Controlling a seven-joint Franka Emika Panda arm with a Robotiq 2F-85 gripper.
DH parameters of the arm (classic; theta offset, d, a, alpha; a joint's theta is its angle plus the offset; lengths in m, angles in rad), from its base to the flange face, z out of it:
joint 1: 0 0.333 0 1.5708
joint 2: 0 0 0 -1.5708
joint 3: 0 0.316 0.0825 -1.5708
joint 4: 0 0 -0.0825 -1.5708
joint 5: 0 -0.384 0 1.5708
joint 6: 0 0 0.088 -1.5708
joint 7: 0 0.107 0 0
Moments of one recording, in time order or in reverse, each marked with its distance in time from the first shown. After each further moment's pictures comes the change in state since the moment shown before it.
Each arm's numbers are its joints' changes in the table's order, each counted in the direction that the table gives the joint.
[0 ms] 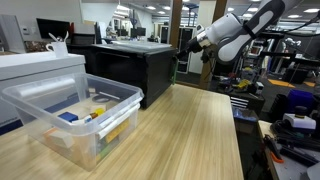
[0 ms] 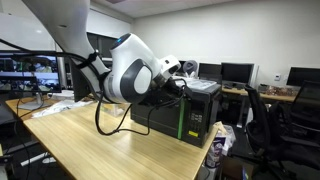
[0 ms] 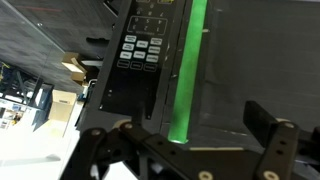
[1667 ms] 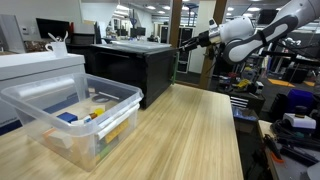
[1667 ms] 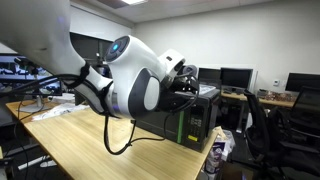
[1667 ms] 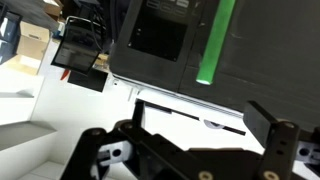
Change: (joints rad) arm -0.484 -0.322 0.442 -0.048 0.367 0.001 -0.163
